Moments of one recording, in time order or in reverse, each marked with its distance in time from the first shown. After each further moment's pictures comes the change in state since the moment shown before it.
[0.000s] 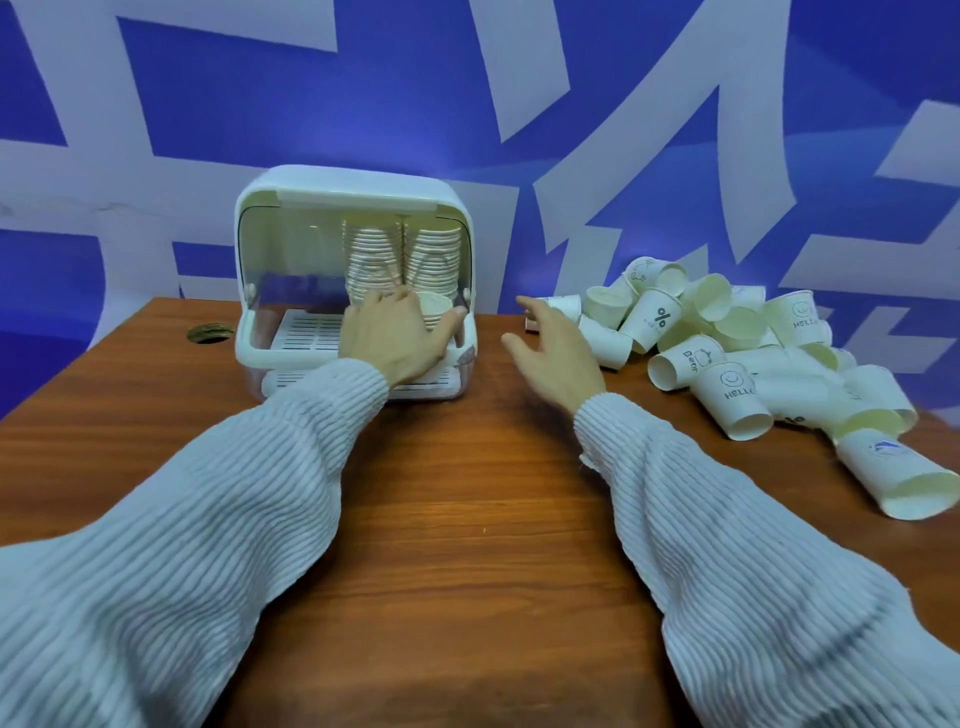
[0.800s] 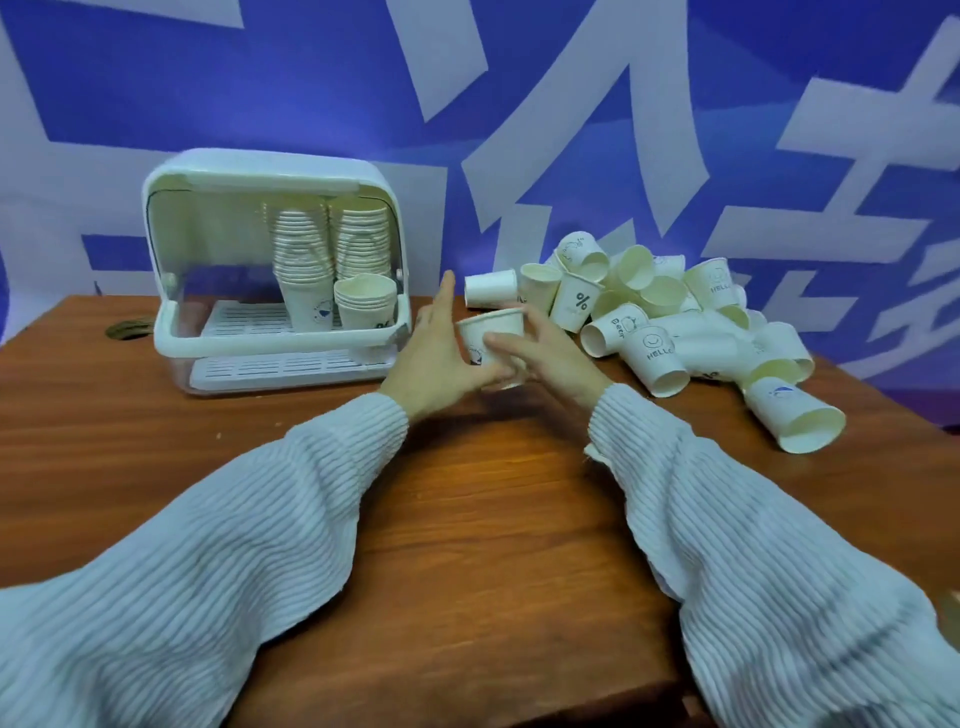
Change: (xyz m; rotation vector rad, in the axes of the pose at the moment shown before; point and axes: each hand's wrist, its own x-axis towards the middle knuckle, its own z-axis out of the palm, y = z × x) left_hand -0.056 0.093 0.025 -0.718 -0.212 0.135; right_hand -0.051 0.034 -0.053 0.840 -0.263 0.255
